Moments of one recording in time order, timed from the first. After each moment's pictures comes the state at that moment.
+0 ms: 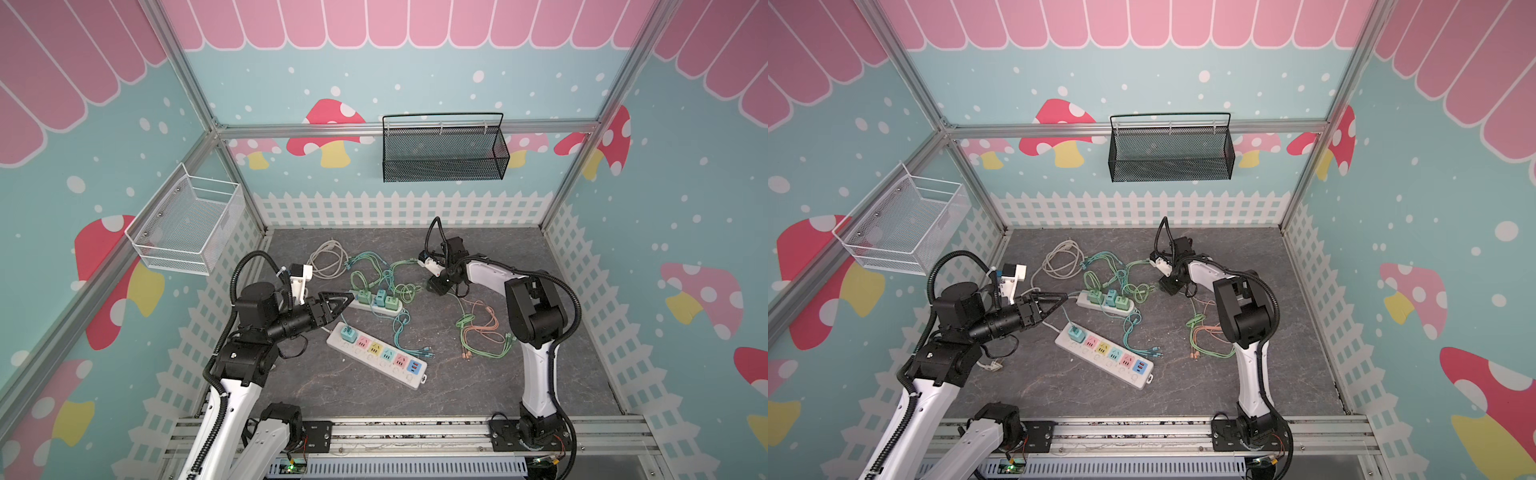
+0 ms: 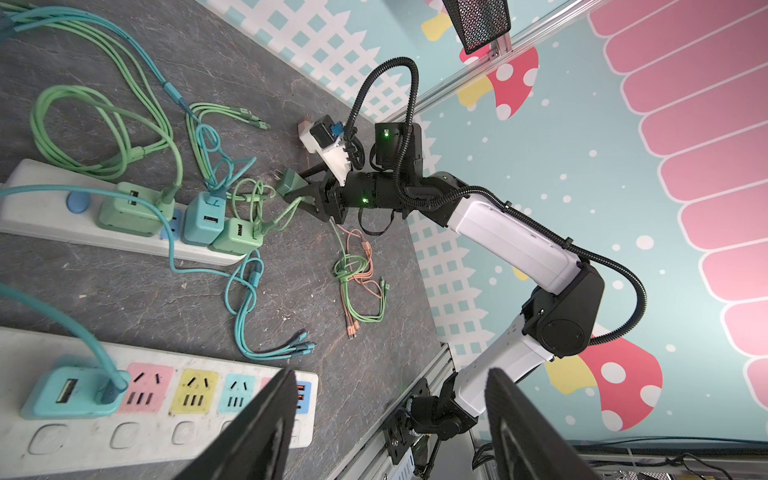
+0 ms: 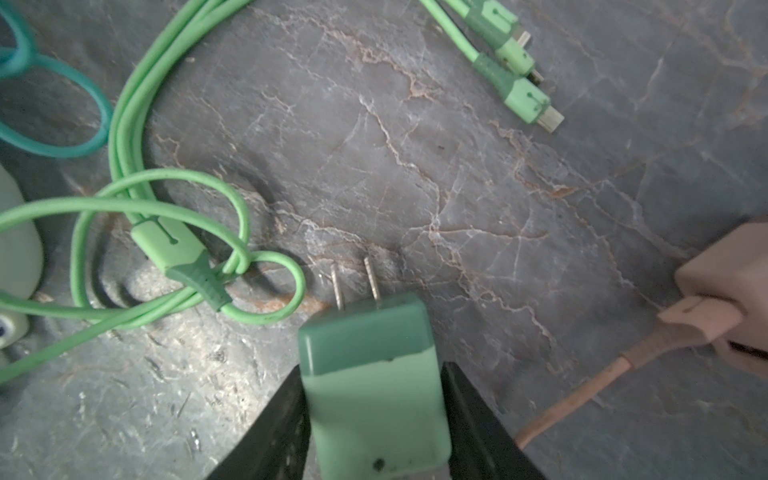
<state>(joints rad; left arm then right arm) -0.09 0.73 0.82 -0.48 0.80 -0.75 0.35 2.13 1.51 -0.46 -0.23 -0.46</state>
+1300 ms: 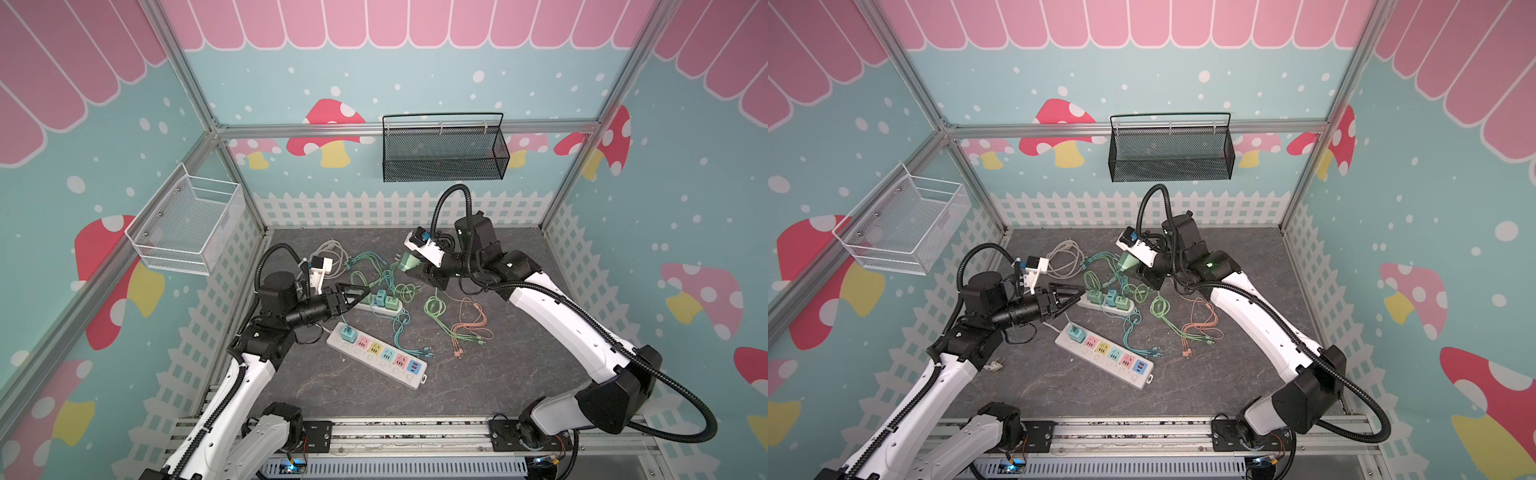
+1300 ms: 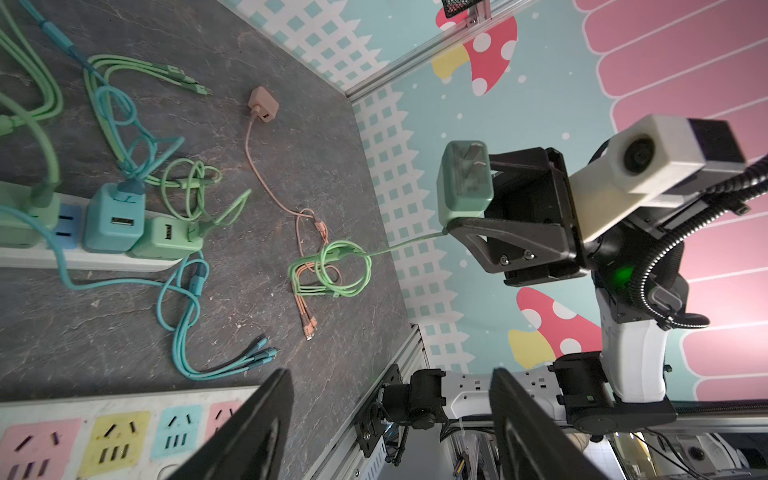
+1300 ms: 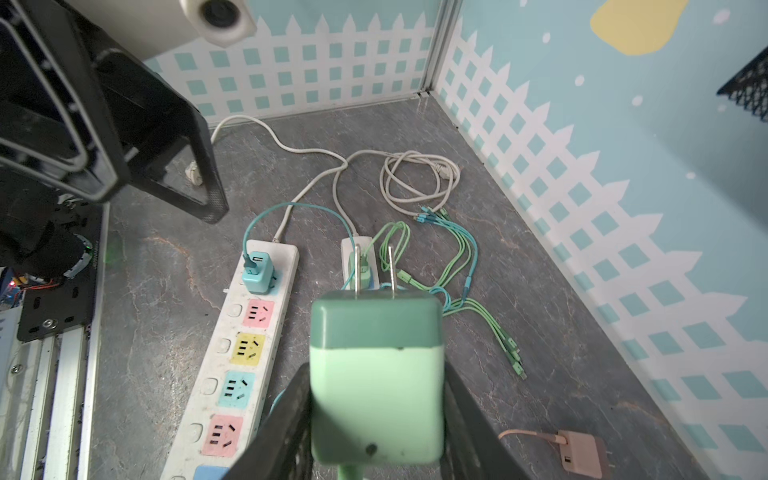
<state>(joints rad) -0.21 0.89 0.78 -0.20 0.85 -0.87 0.62 1.46 1.53 -0.63 -0.42 -0.46</state>
